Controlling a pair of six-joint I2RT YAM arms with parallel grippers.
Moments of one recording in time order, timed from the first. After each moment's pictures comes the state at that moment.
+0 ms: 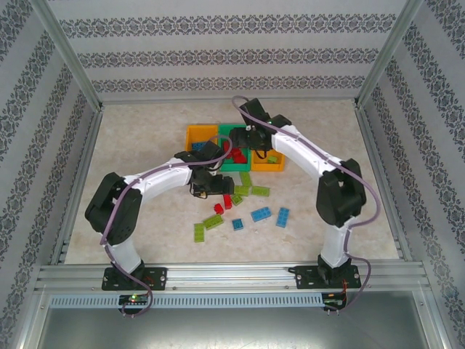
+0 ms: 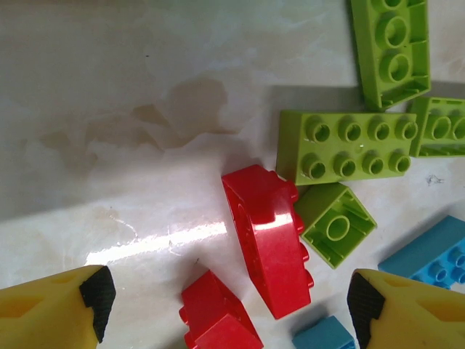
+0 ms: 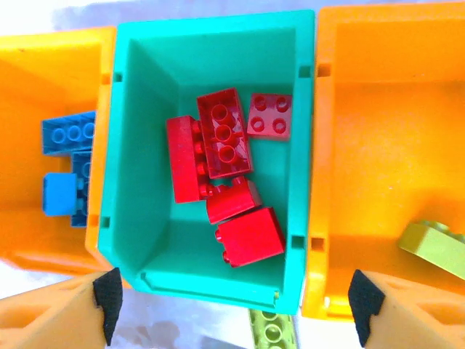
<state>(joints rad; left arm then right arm) -0.61 1.76 1.22 -0.70 0.19 -0.62 0.53 1.88 1.63 -0.73 0.04 0.54</state>
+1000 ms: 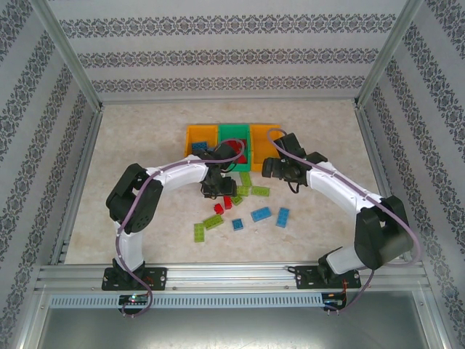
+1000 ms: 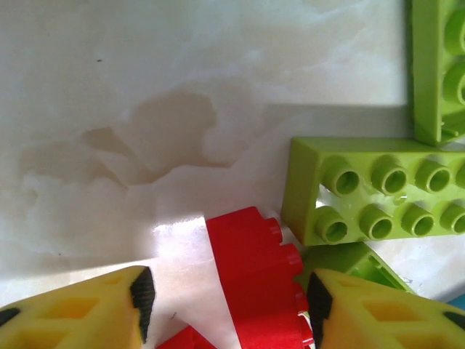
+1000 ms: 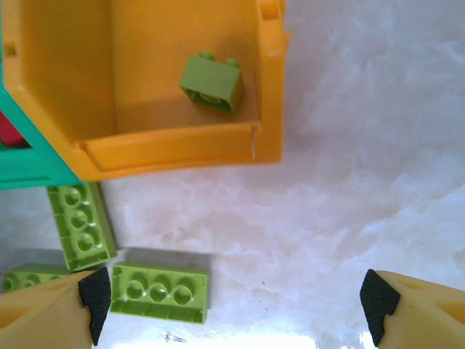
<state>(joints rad) -0.66 1.93 1.34 -0.76 0.13 -0.67 0.43 1.45 1.00 -0.61 0.12 0.55</state>
